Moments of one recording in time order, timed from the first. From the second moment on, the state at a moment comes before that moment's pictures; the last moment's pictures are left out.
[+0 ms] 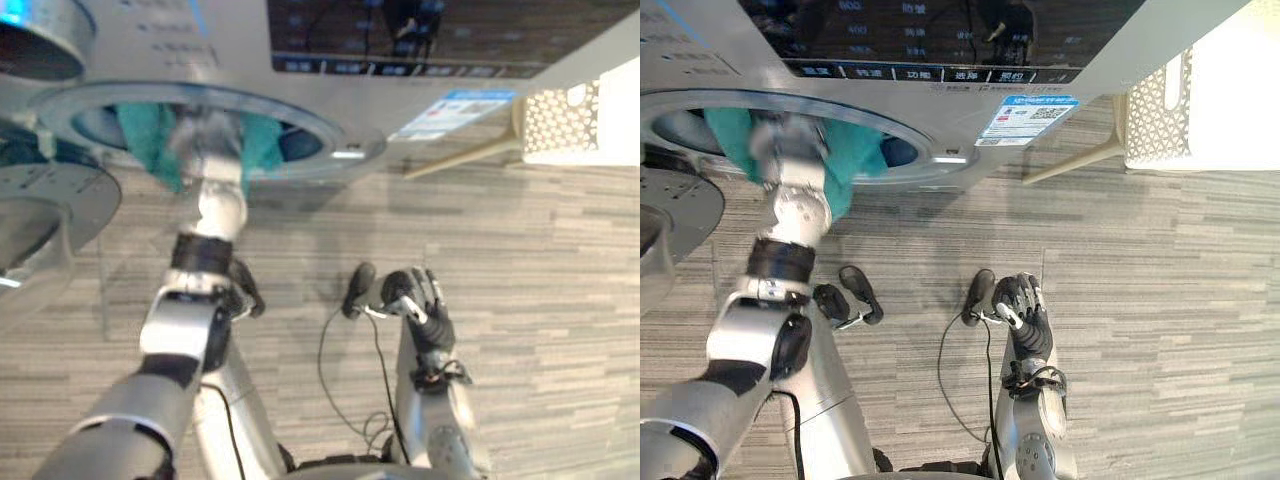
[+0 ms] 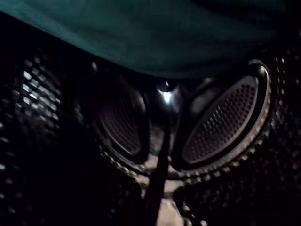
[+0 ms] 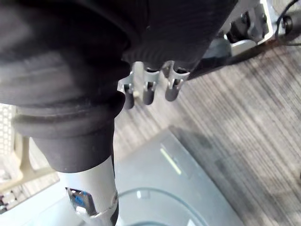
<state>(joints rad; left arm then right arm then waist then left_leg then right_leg) -1.12 0.32 0.04 0.53 -0.86 -0.30 0.31 0.24 0.02 0.21 0.02 0.71 -0.30 0.03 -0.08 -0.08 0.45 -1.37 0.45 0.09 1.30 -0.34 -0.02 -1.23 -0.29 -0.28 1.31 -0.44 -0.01</state>
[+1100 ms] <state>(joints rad) -1.19 0.56 -0.46 0.74 0.88 0.04 0.34 0.23 -0.01 0.14 0.05 0.68 -0.34 0.10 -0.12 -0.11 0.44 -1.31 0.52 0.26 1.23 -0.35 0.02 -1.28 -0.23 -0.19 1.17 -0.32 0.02</state>
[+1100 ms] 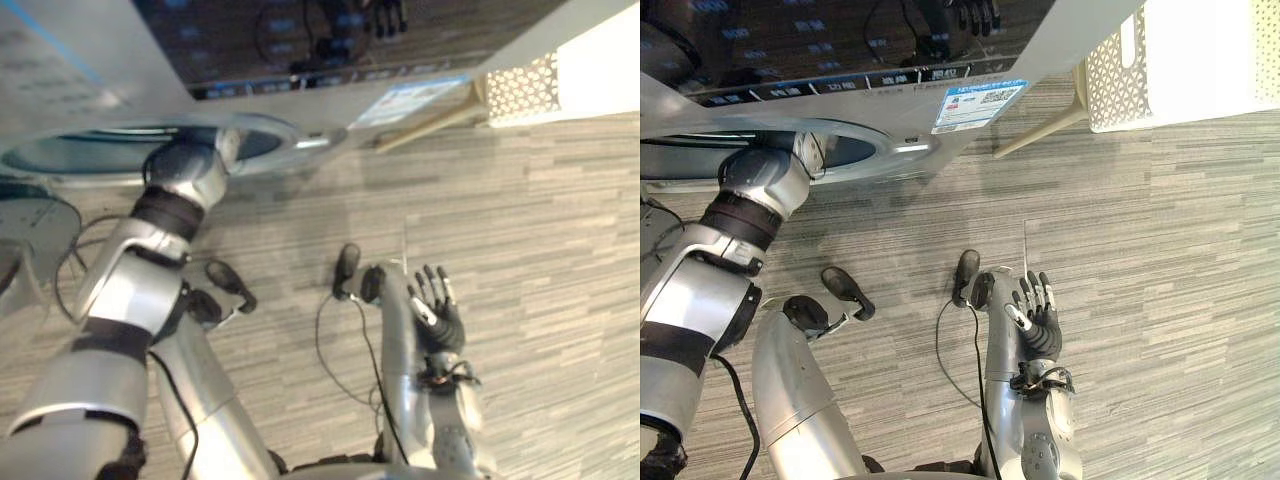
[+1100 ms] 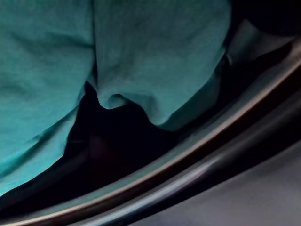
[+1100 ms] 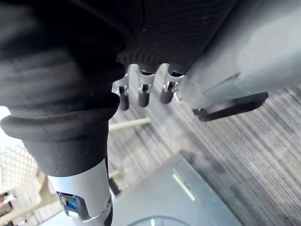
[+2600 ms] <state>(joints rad) 0.19 0.04 -0.19 0.61 -0.52 -0.13 0.00 0.16 -0.11 0.04 0.74 0.50 -0.11 0.09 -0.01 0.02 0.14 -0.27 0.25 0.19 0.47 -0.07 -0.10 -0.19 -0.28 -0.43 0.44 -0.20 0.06</state>
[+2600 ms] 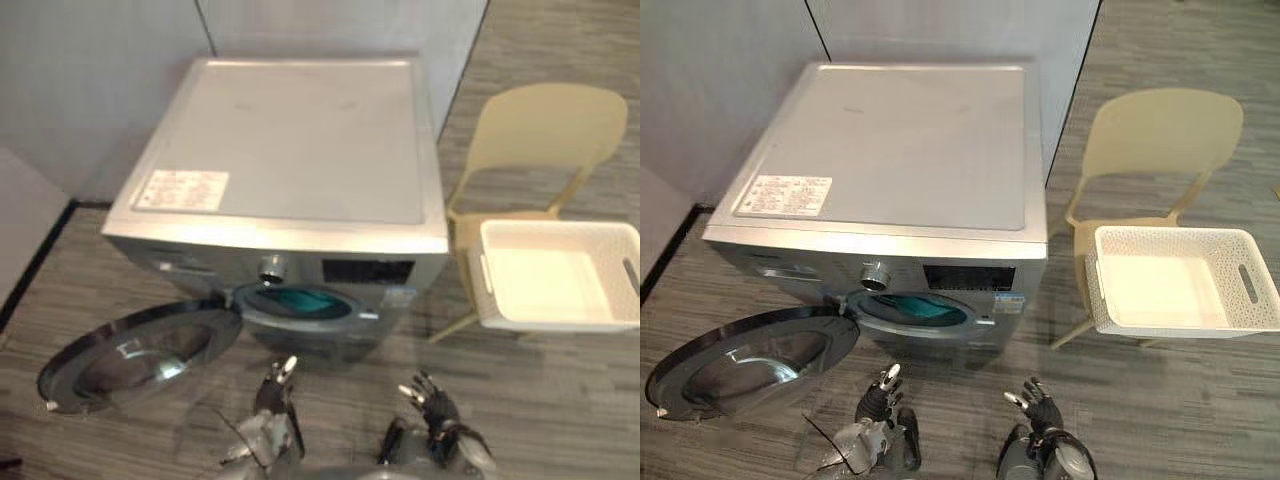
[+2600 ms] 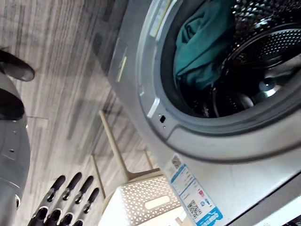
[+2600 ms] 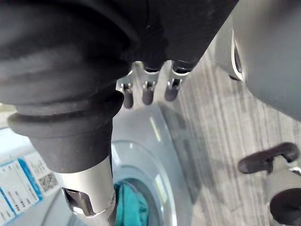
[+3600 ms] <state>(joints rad) 0.16 0.01 -0.12 0.68 -0.42 -0.09 0.11 0.05 -0.11 0.10 0.97 0.20 -0.06 0.02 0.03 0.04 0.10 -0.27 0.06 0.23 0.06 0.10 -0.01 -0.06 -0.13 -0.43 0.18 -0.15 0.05</state>
